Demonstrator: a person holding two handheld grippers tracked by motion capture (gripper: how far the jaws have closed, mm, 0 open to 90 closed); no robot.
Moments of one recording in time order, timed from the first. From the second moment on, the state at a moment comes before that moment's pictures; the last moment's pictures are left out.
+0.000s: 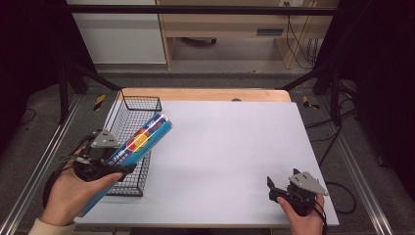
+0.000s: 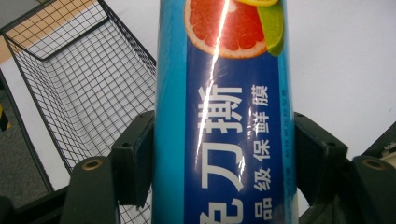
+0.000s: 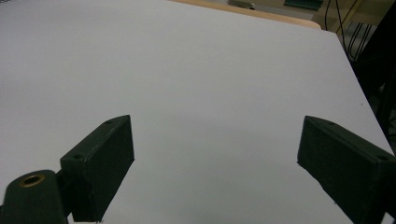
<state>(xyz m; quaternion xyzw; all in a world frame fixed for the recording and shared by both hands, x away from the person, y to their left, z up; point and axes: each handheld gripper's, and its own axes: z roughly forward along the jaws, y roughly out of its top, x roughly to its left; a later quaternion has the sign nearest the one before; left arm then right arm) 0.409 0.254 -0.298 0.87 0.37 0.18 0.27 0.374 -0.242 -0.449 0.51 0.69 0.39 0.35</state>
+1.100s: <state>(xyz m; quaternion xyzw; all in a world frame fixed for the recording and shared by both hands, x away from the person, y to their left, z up) 0.428 0.288 -0.320 0.85 0.44 0.18 0.21 0.369 -0.233 -0.442 0.48 0.69 0.43 0.33</state>
